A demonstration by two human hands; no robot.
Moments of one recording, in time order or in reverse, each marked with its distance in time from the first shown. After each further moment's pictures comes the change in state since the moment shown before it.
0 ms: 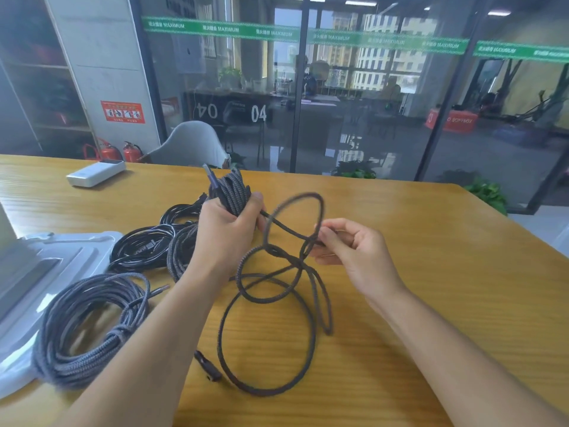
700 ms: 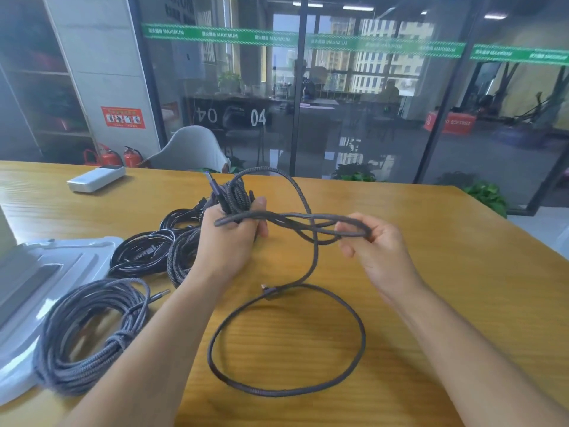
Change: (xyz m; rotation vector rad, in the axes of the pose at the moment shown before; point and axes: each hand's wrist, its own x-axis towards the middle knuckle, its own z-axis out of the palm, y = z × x) left_hand 0.000 -0.004 0.001 0.020 -0.024 0.014; right_hand 0.006 -0.011 -0.020 -0.106 0.035 -0.142
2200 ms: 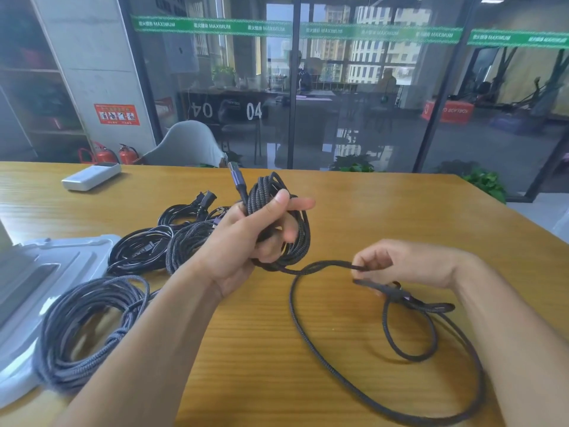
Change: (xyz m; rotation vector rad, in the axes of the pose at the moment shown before) left_hand -0.017 0.027 -0.003 -0.491 -0.565 -0.165; right_hand 0.010 -0.005 -0.068 -0.469 -0.868 0.446
